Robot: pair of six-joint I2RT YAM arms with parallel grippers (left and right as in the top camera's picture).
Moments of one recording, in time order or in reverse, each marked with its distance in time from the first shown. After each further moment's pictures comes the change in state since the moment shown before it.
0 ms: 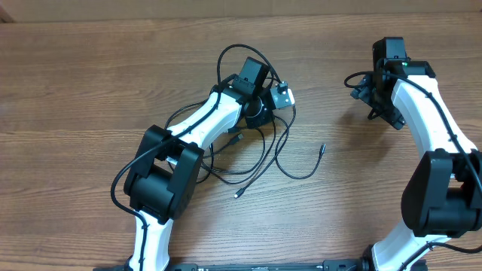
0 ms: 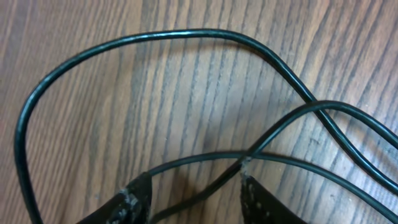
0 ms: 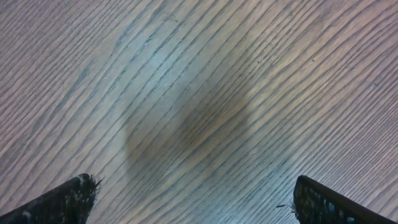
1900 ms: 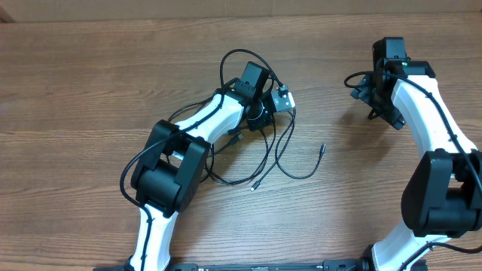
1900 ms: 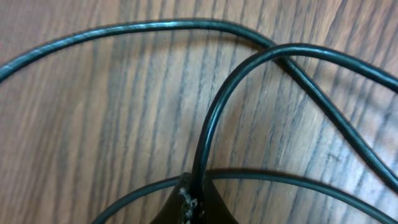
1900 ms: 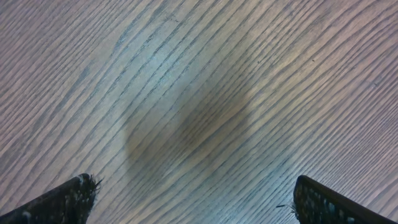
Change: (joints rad) left arm 0.000 0.056 -0.005 0.059 0.026 0.002; right arm 0.000 0.000 0.000 -0.001 0.000 0.000
